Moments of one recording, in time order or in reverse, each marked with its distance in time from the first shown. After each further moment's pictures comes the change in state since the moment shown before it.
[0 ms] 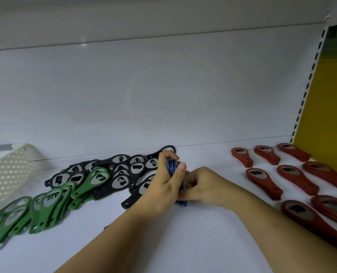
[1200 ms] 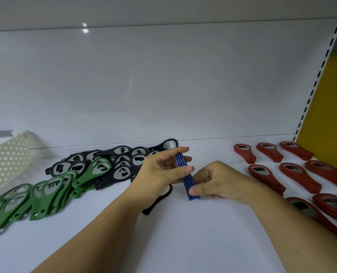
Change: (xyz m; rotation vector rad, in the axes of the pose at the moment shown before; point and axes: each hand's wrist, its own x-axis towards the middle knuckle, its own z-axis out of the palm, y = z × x) left_hand 0.001 0.001 -0.017 -0.339 -0.027 -0.112; right_hand -0.014 0.003 -0.018 0.011 -0.075 0.040
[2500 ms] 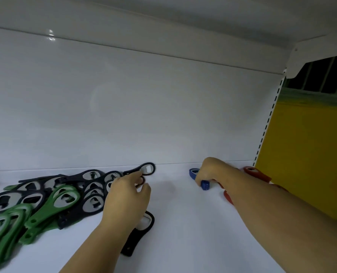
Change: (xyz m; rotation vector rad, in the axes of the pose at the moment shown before) left_hand 0.020 -0.012 -0.028 0.786 0.381 -0.025; right_hand 0.076 0.002 -0.085 -0.757 0.375 0.780
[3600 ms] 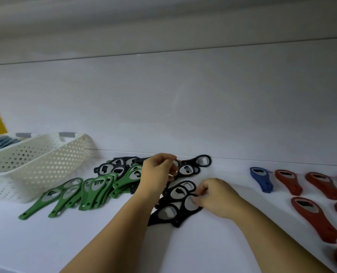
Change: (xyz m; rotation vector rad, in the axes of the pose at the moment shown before) left_hand 0.000 0.004 -0.030 -0.546 0.249 -0.231; right_hand -0.078 -0.052 0.082 0.433 -0.038 -0.737
